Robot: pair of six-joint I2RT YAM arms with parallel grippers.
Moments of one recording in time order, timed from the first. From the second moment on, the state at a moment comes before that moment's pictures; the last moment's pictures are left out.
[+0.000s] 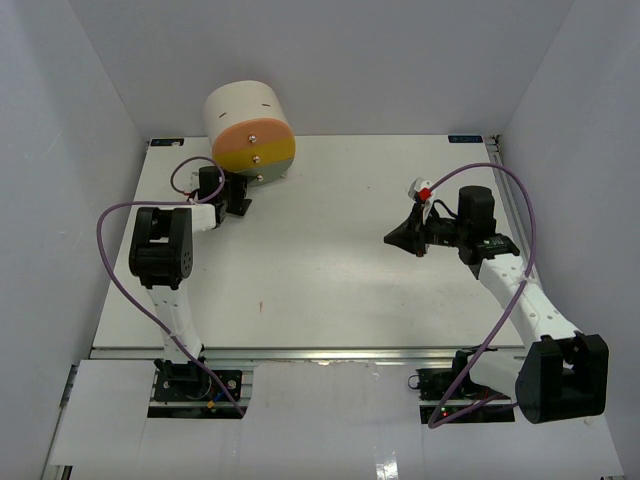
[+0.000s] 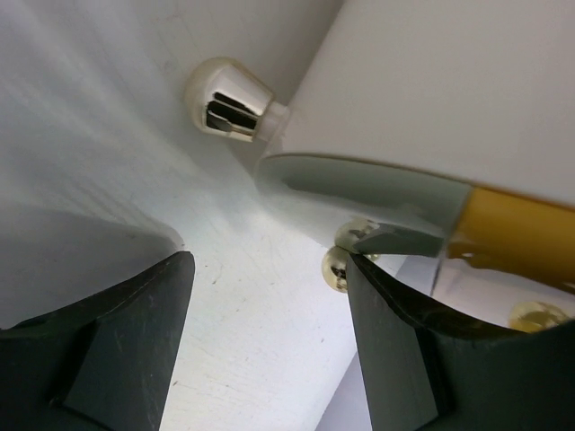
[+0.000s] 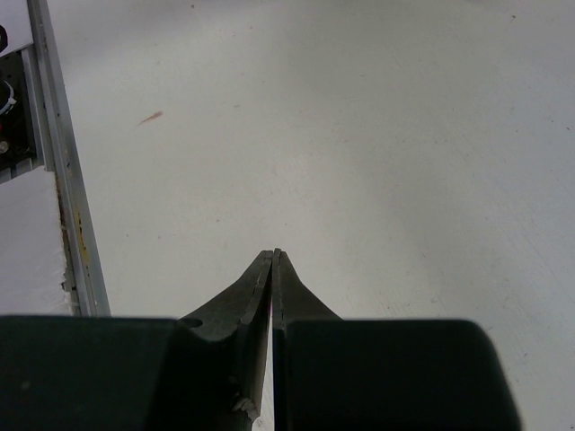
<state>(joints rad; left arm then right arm) -0.05 2.06 1.19 0.29 0.09 -1.37 0.17 1.15 0.81 -0.19 -1.01 -0.32</state>
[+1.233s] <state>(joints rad) 0.04 0.78 0.78 0.16 0.69 -0.47 0.05 0.92 0.79 -0.25 -0.72 -0.35</state>
